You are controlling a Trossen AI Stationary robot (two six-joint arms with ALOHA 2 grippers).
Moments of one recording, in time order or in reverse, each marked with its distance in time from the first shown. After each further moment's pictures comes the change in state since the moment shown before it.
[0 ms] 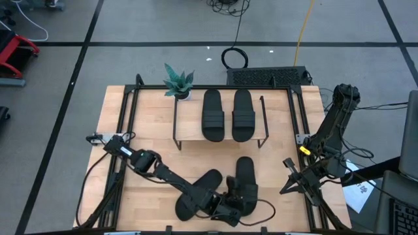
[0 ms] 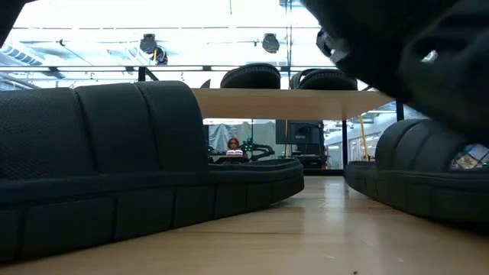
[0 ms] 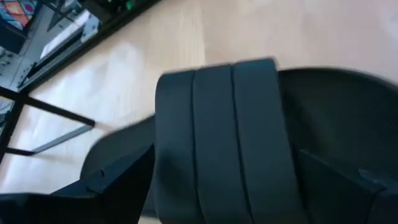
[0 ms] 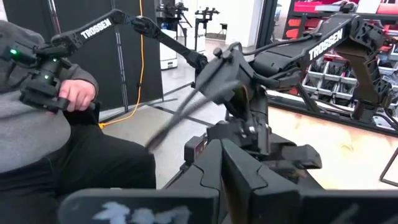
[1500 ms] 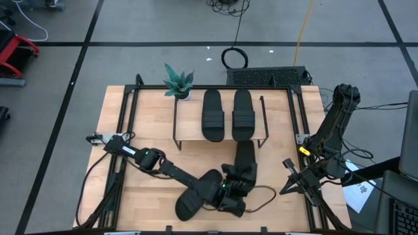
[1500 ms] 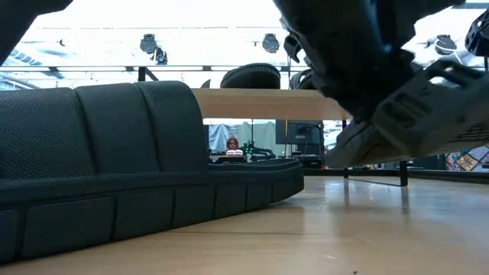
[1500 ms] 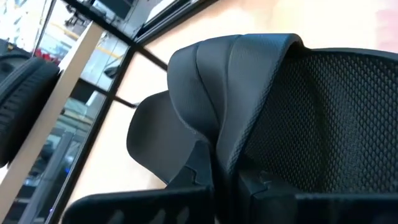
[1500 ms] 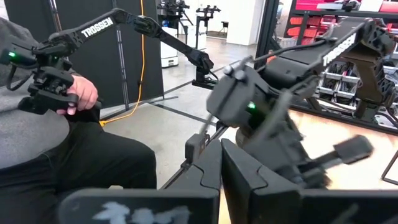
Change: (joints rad) left arm 0.059 0.048 0.065 -0.116 -0.349 -0.124; right arm 0.000 0.010 -0.001 0.000 -0.006 0.002
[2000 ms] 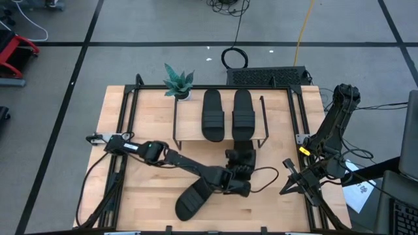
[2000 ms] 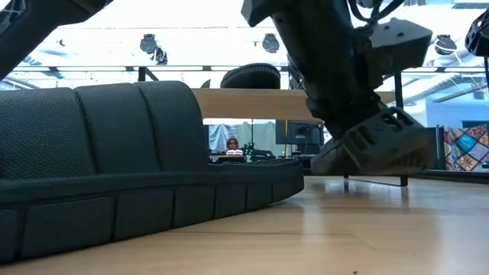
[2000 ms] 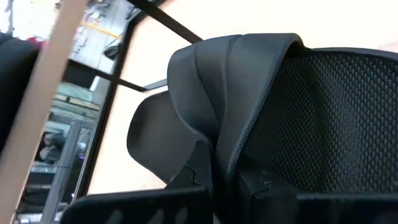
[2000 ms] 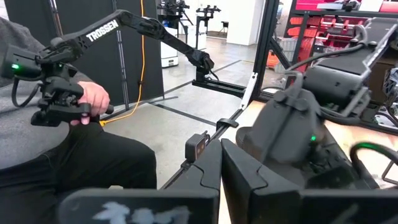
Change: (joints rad) left arm 0.124 -0.002 0.000 -0.068 0.073 0.094; right arm 0.000 0.000 0.000 0.000 -0.001 0.000
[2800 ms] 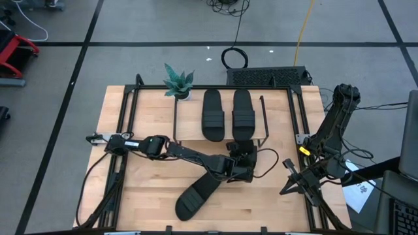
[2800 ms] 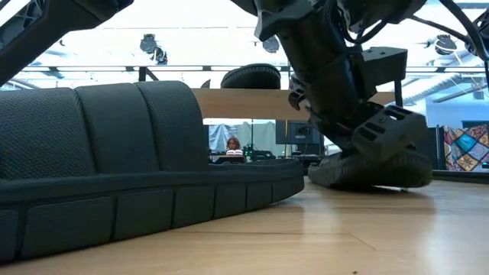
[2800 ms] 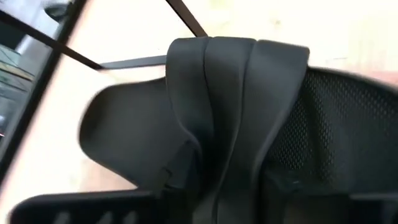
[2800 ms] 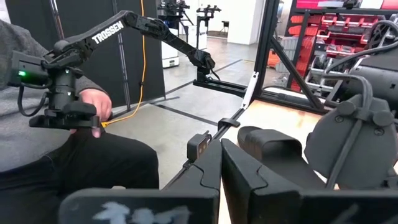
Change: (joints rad) left arm 0.077 -0.006 0.003 -0.030 0.272 -0.177; right arm 0.000 0.000 0.000 0.000 -0.003 0.016
